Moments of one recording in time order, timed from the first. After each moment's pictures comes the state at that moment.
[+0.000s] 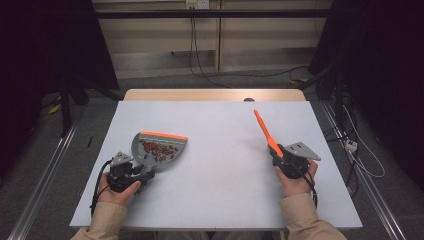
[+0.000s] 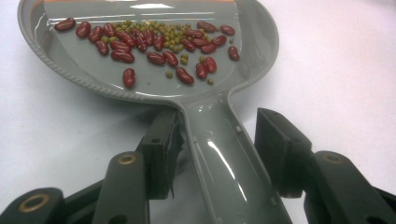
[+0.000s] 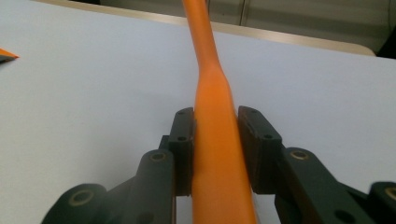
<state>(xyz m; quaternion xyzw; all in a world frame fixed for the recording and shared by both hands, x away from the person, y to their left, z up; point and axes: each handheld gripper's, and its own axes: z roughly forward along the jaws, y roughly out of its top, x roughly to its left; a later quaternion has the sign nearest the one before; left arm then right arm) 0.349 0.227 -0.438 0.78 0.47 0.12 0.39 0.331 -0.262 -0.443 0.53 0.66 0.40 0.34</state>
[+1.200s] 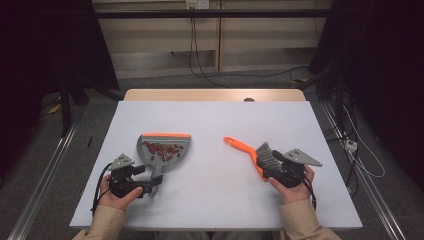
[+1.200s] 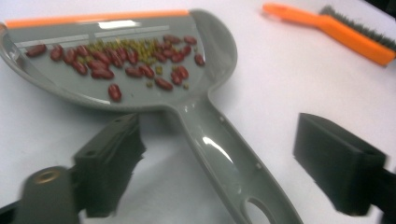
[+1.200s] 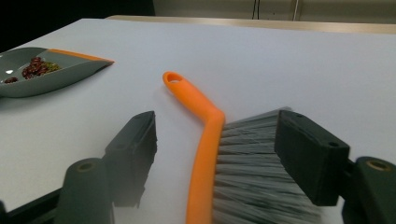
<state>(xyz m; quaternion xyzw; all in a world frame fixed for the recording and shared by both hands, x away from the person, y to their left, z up) 0.337 0.222 -0.432 0.77 0.43 0.09 0.46 0.313 -0.252 -0.444 0.51 0.67 0.48 0.25</state>
